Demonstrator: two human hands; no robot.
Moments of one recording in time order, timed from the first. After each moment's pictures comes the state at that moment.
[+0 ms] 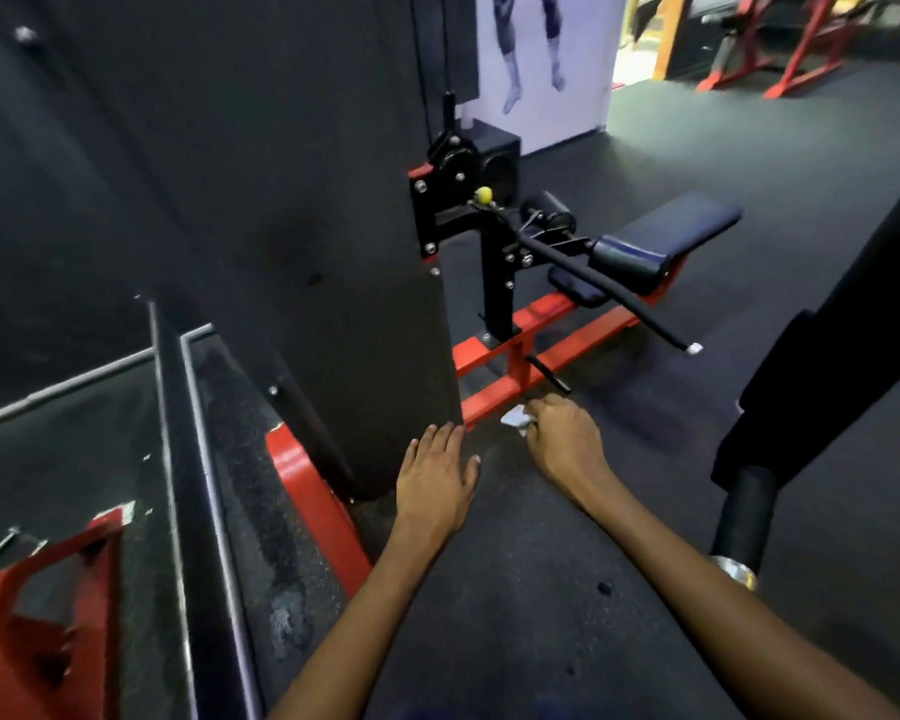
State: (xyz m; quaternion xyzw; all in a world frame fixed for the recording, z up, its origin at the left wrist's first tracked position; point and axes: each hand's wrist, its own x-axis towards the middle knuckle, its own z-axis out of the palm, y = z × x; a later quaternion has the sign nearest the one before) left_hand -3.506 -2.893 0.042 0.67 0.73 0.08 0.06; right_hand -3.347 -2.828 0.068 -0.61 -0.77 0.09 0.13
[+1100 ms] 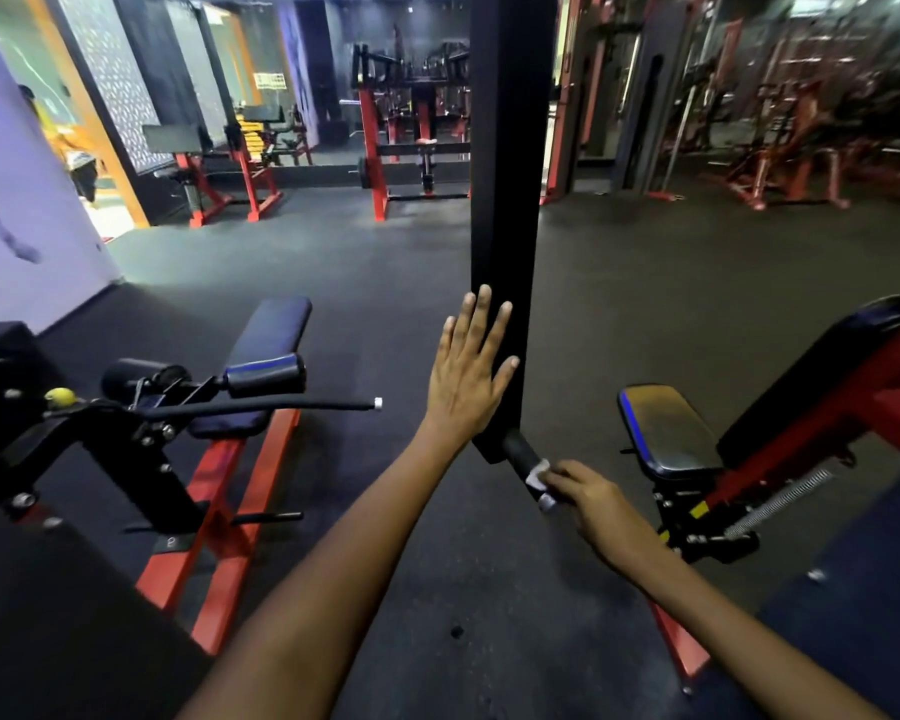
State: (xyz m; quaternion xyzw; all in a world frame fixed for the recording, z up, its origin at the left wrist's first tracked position) left_hand -3.290 -2.779 0.154 0.90 0.06 0.44 0.05; right_hand -3.264 -2.993 0.089 -0.83 -0.51 -0.11 0.21
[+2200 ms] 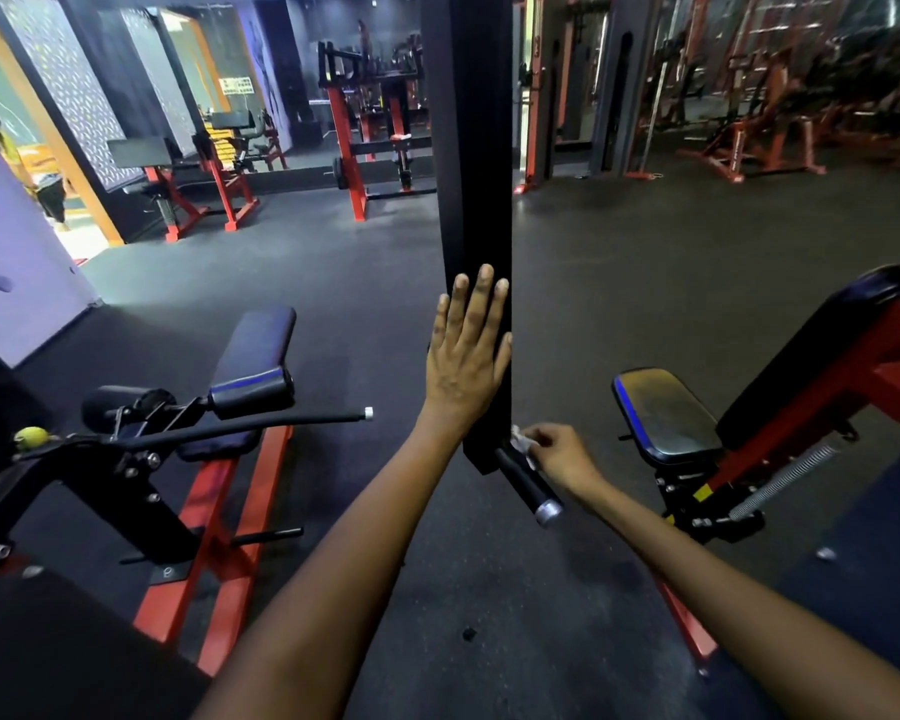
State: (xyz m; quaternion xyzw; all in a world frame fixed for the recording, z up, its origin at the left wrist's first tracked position) left_hand -3.254 -2.777 0.173 0.85 0.02 0.53 -0.04; right_hand -3.219 -2.922 0.096 -0.81 -0.18 0.19 0.53
